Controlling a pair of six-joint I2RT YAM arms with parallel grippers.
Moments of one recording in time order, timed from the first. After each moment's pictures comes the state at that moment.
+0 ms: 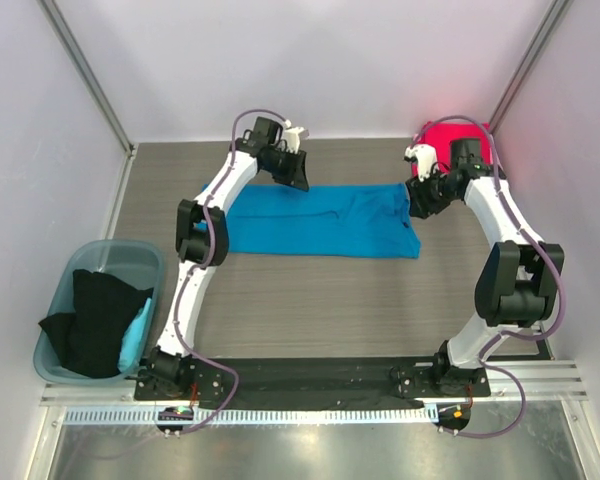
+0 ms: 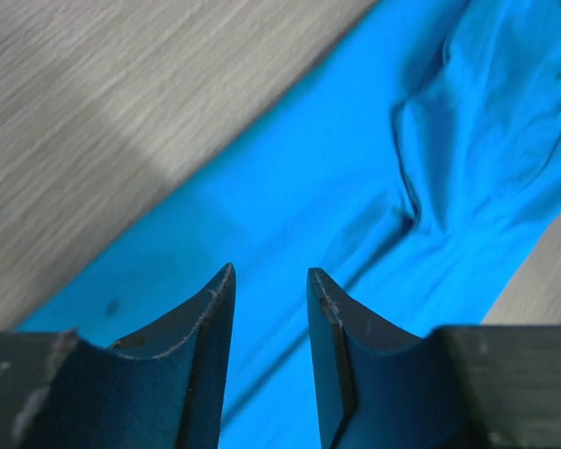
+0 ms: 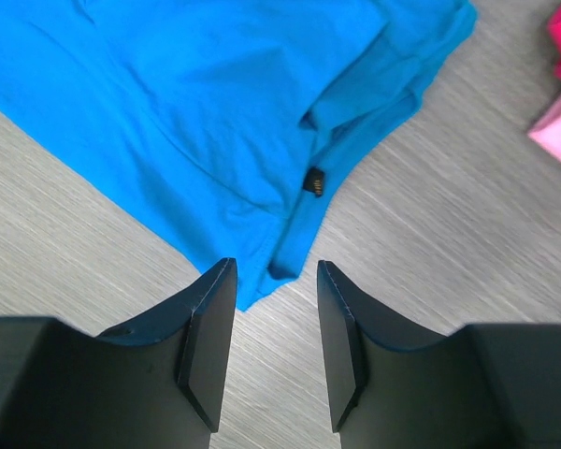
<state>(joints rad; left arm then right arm) -0.35 2.57 2.46 -0.80 0.60 0.03 -0.06 1.68 1.40 -0.75 -0.41 -0.60</state>
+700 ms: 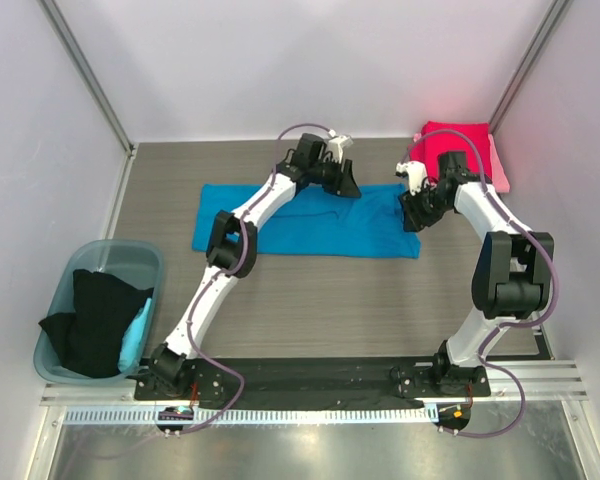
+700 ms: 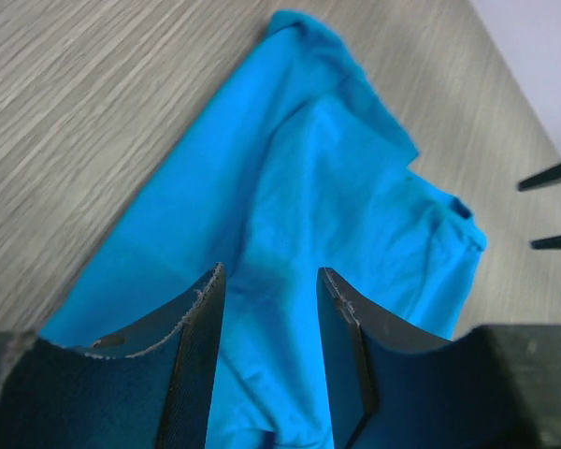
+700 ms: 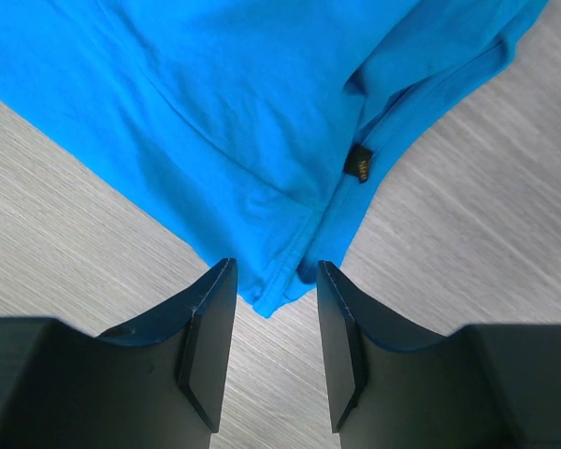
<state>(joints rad) -0.53 2.79 2.59 -0.34 0.74 -0.27 -0.03 1.73 1.31 -0.71 -0.39 -0.58</state>
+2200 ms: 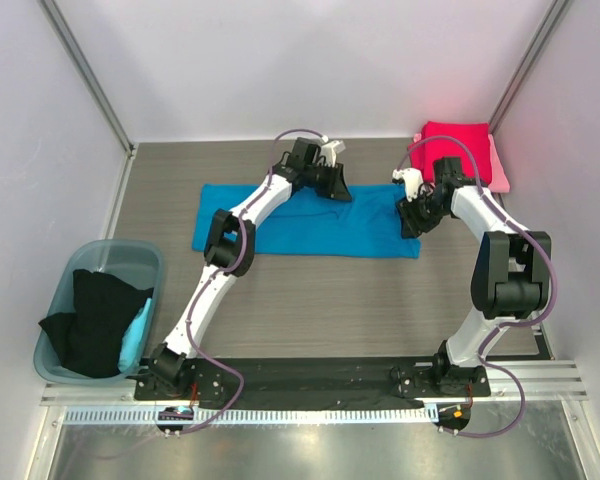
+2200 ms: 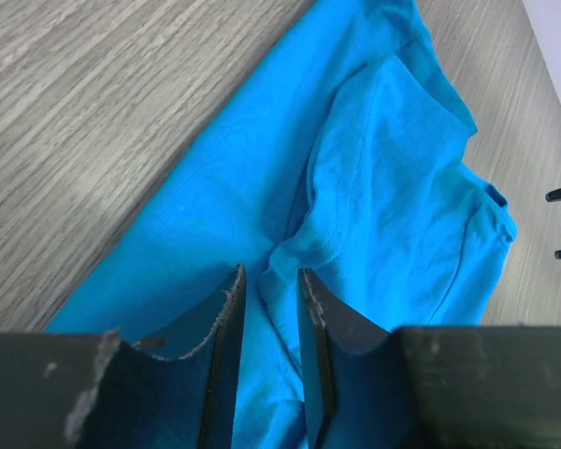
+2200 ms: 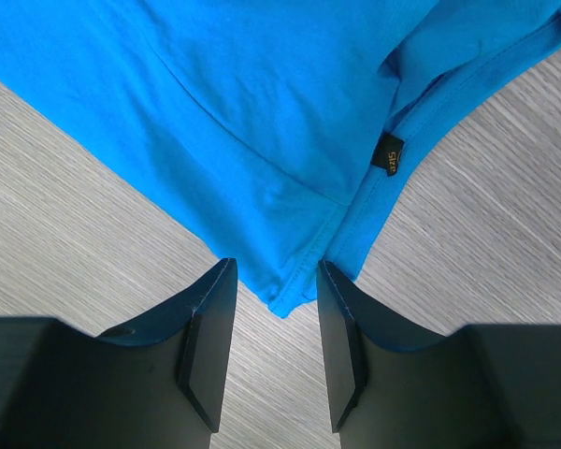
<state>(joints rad) -0.51 2.80 2.55 -0.39 0.73 -0.27 -0.01 1.73 1.26 -0.70 -0.39 -0.58</state>
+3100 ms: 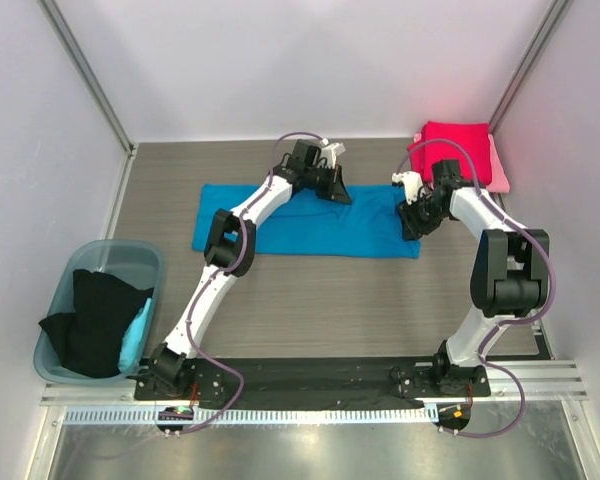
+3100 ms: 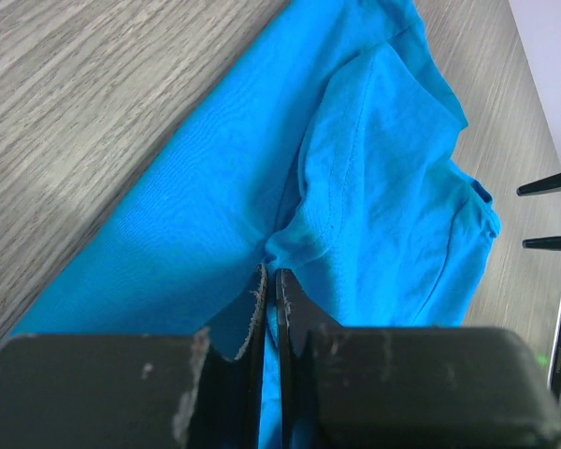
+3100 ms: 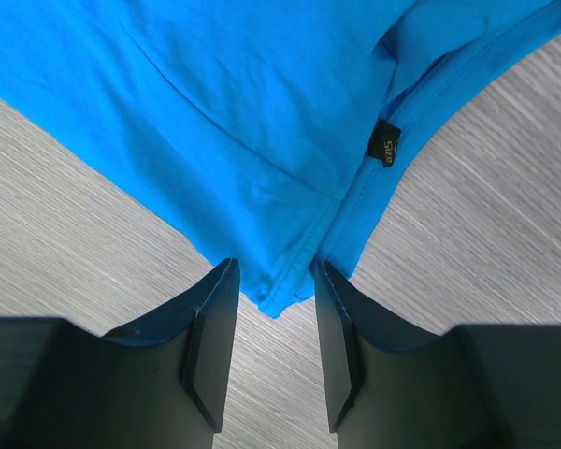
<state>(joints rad) -0.51 2.80 2.53 -0.38 0.76 -0.31 -0.01 1.75 1.25 -0.69 -0.36 -0.59</state>
